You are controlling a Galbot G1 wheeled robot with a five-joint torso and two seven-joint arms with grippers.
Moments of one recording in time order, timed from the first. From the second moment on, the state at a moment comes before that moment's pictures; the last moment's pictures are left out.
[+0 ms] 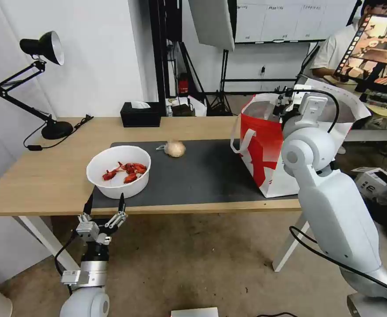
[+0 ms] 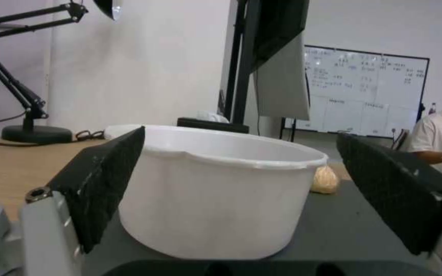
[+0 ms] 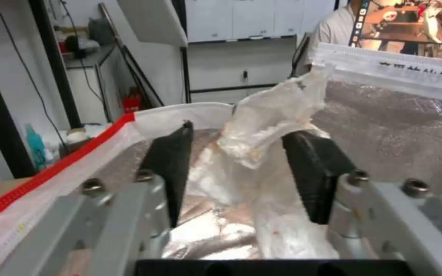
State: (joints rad) left arm 1.53 -1.42 -0.62 -1.89 -0.31 -0.48 0.10; right arm -0.51 1.12 0.23 1.88 0.74 -0.70 0.75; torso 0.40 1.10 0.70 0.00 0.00
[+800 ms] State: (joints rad) left arm 1.53 -1.43 -0.62 -1.89 -0.31 -0.48 0.10; right arm -0.43 1.12 0.23 1.90 1.21 -0.72 1.05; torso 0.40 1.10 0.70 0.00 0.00
